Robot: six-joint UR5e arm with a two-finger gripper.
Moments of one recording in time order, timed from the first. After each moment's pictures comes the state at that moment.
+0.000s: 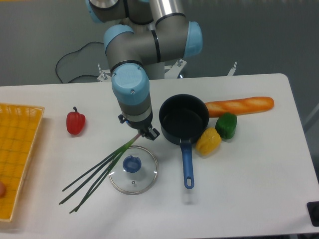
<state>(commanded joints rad) 2.30 -1.87 -1.58 -1.34 1.60 1.03</state>
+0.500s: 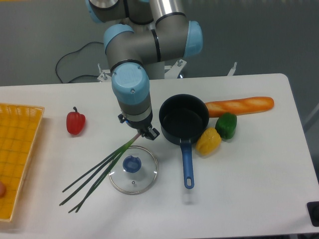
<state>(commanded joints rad) 2.32 -1.83 -1.58 -1.44 1.63 1.05</state>
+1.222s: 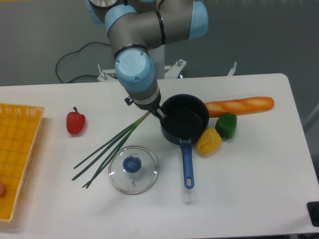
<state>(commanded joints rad) 2.34 -1.78 -1.55 -1.64 1.77 1.16</state>
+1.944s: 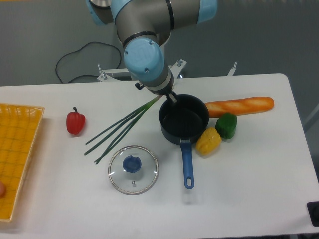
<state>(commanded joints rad) 2.38 -1.75 -1.56 -1.73 1.94 1.33</state>
